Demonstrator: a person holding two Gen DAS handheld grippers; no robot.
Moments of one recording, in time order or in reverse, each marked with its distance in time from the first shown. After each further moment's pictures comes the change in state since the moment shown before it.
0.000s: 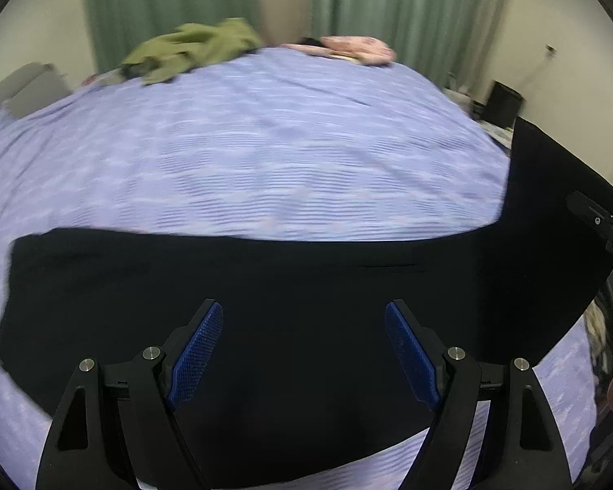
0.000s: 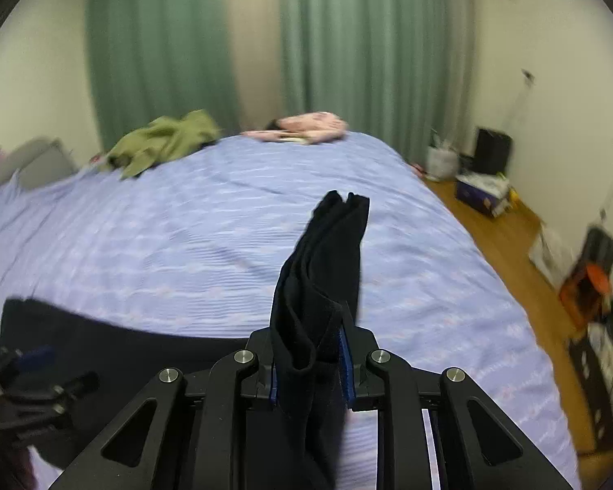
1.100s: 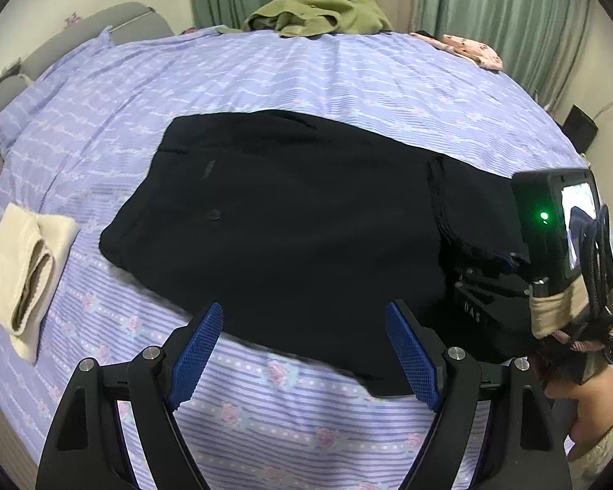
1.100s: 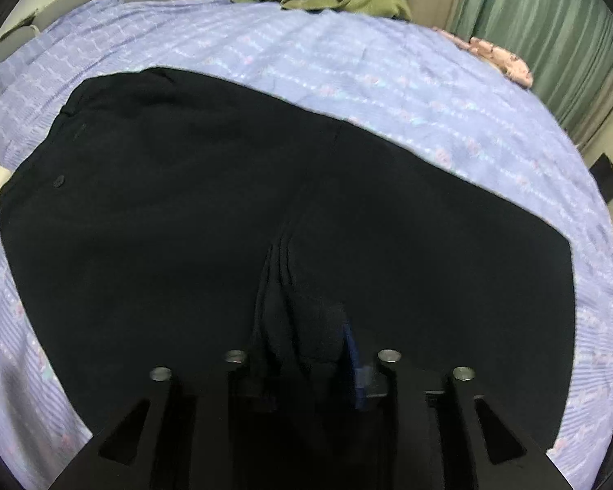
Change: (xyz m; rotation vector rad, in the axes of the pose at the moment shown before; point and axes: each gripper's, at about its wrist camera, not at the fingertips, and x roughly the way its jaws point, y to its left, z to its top) left arm -0.053 0.203 -0.119 -0.175 0.063 0.190; right arm 0.072 0.317 -0.143 -0.360 0.392 0.205
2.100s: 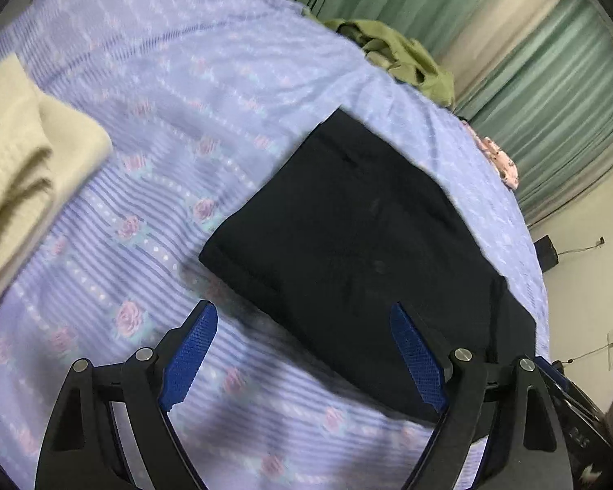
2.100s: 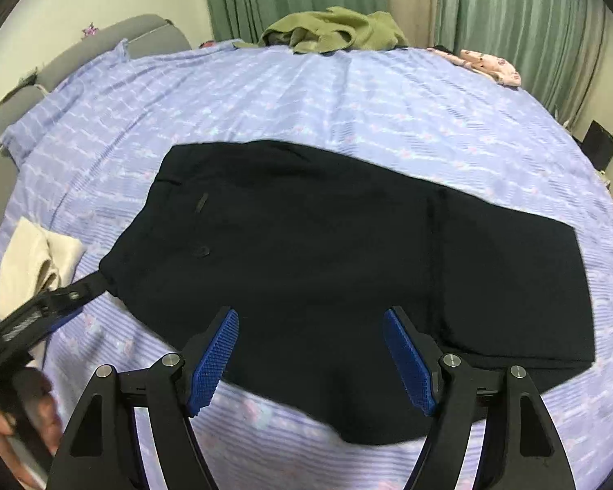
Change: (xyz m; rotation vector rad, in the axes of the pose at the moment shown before) left arm 0.079 0.230 0.004 -0.422 -0.015 -0.307; right arm -0.089 0.128 0.025 0.159 -0.099 0.038
